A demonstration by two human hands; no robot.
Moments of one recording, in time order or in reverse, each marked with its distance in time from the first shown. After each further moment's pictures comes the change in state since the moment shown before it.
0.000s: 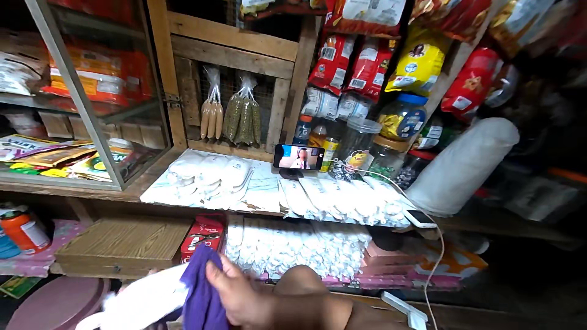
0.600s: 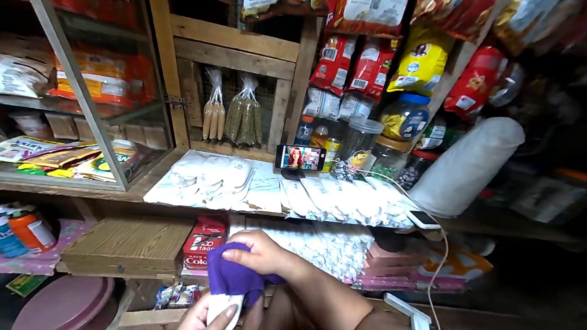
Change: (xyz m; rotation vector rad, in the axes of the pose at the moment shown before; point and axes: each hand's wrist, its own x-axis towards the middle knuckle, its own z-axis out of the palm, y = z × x) left_hand 0.007 0.007 0.012 0.057 -0.594 -0.777; right_hand 0.034 -0.063 -0.070 -0.839 -0.355 -0.513
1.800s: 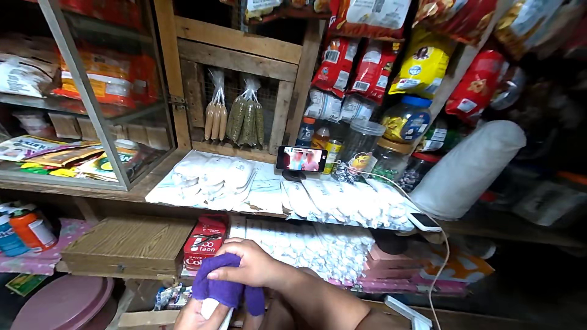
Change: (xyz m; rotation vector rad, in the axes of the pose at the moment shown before) left_hand 0.008 -0.016 0.002 0.379 0.320 0.086; right_hand 0.000 0.005 0.025 0.052 -0.018 0.050
